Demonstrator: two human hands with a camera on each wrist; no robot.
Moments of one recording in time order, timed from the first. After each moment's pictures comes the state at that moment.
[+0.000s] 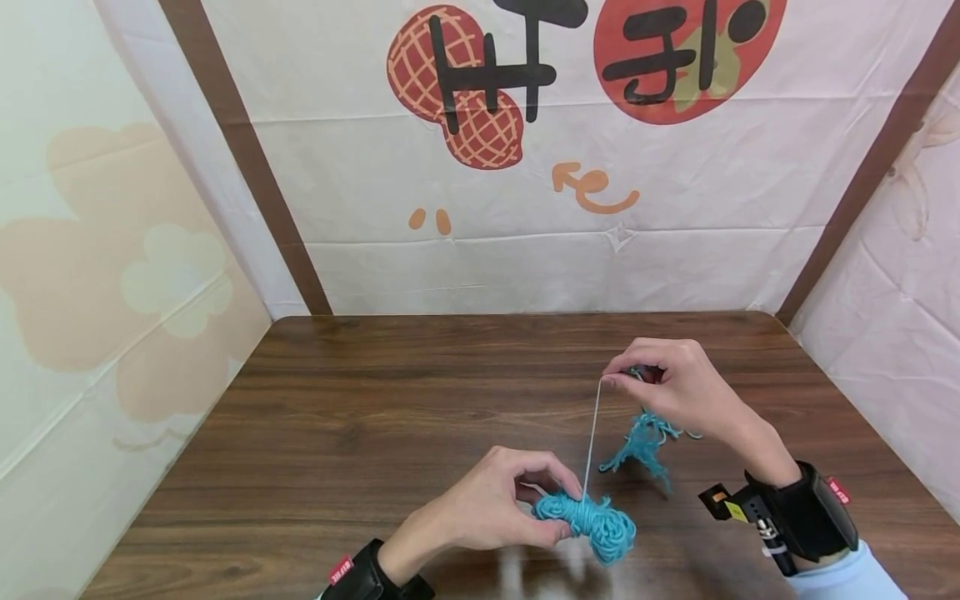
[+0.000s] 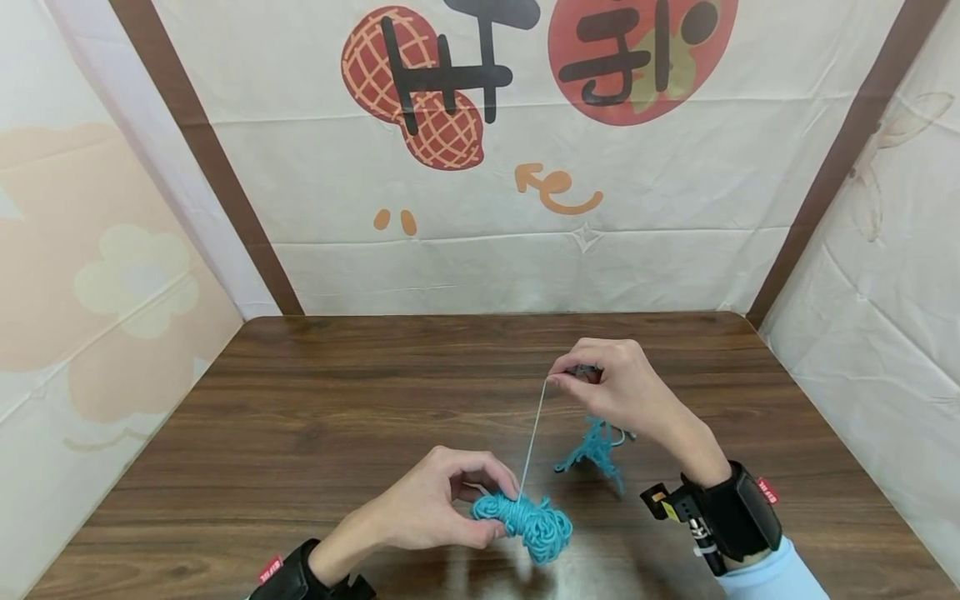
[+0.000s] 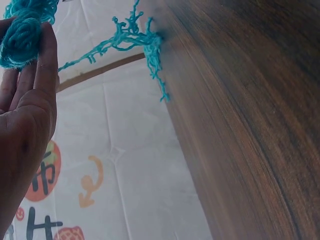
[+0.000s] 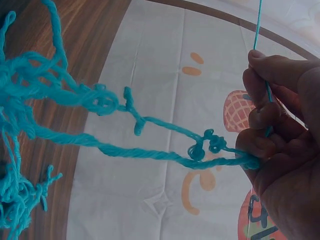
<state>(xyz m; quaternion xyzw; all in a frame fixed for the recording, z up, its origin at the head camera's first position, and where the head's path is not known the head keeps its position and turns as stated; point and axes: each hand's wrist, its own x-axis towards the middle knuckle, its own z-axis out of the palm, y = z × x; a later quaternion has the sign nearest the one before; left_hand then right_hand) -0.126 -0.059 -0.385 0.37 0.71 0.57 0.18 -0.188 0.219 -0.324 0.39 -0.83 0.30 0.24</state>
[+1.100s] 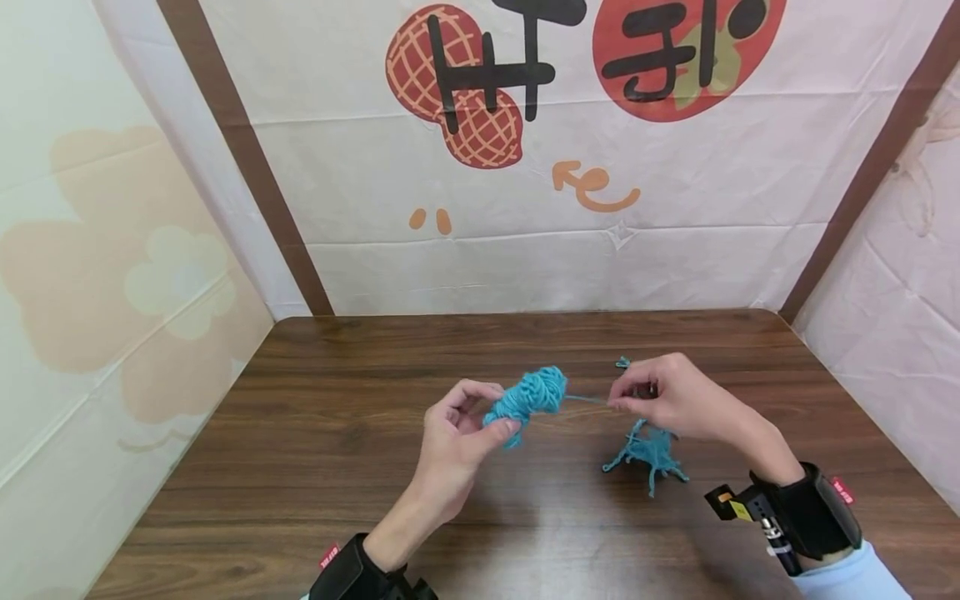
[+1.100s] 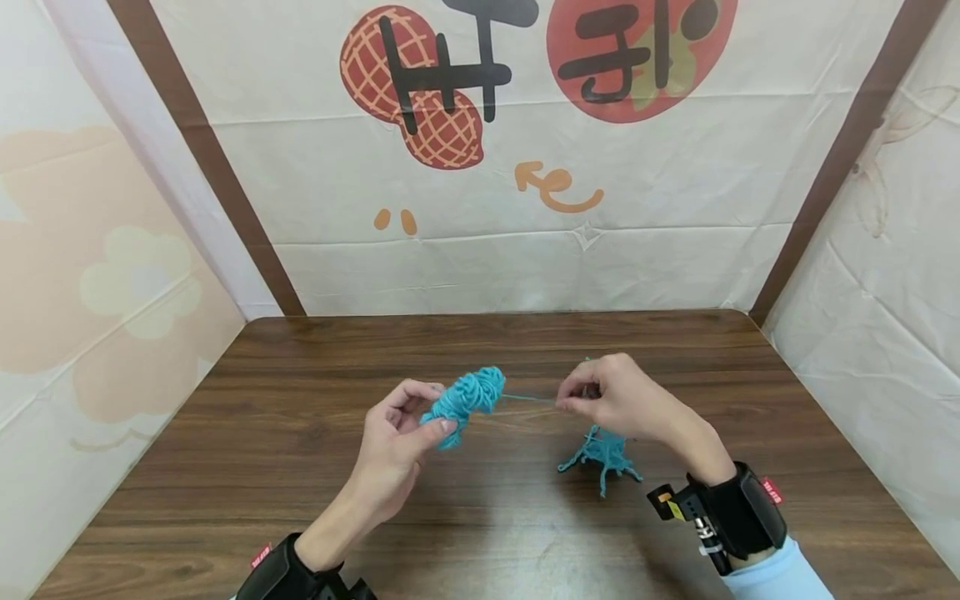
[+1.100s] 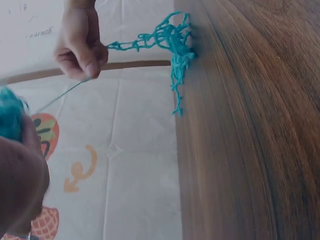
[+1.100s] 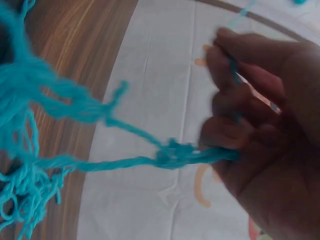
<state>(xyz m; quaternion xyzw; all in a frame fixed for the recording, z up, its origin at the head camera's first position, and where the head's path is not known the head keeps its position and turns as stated) -0.138 -0.071 -0.375 0.17 0.56 0.81 -0.01 -0.190 0.229 -0.337 0.38 -0.87 0.30 0.06</state>
